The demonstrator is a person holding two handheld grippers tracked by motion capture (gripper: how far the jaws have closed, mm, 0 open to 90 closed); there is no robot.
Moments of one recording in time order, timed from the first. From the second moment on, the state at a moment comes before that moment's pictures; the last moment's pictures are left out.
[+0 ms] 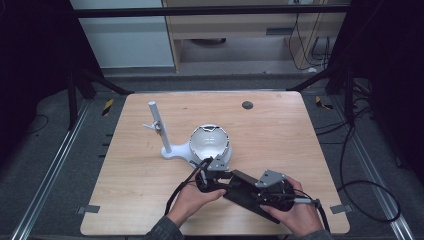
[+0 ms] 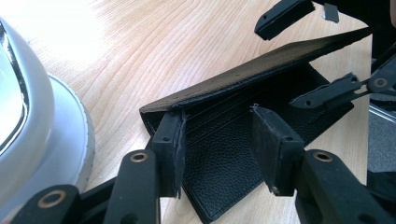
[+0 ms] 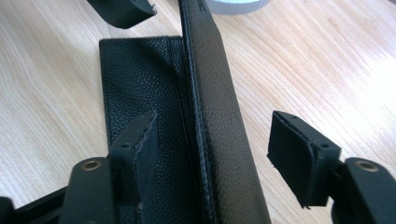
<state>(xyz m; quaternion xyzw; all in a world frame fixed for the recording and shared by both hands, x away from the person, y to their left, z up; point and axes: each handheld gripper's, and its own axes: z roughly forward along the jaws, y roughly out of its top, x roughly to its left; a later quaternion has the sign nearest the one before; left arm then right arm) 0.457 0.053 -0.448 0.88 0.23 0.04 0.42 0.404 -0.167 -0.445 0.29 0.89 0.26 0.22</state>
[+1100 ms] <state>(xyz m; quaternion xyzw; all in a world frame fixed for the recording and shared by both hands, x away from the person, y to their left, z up) 0.444 0.076 -0.442 0.87 0.24 0.07 0.43 0.378 -0.201 -0.402 0.25 0.85 0.35 0.30</state>
